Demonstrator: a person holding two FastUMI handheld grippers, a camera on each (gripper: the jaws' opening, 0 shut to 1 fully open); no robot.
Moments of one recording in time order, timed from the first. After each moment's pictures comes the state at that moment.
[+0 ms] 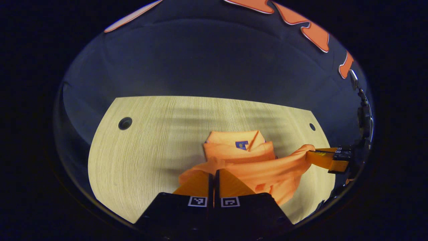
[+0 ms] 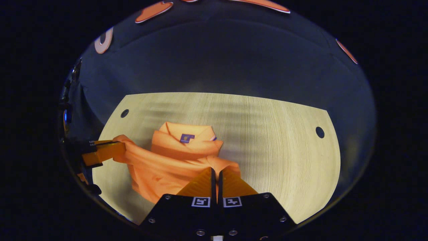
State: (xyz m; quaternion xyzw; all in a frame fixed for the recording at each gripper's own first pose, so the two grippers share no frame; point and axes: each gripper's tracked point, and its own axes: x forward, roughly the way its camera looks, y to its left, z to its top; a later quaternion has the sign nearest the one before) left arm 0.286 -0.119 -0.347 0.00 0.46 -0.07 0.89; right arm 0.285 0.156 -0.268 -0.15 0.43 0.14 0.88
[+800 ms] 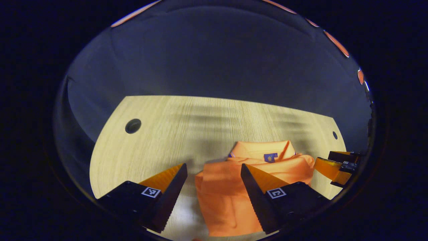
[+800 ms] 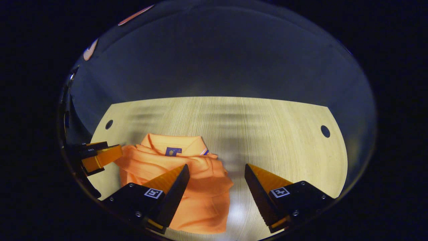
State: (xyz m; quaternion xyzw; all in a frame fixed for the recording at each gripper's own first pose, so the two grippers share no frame) left arm 0.318 -0.081 -0.353 0.00 0.43 0.00 0.90; right arm 0.317 0.148 -0.275 -0.13 0.39 0.10 0.90
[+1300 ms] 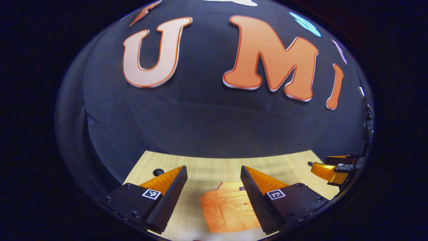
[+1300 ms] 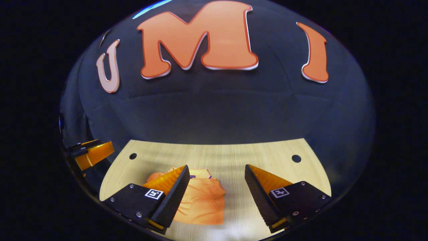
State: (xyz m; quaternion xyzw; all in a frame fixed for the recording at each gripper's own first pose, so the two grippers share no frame) left arm 0.252 -0.107 -0.115 0.02 0.20 -0.03 0.98; right arm 0.240 0.150 -0.084 -0.10 0.21 0.12 0.97
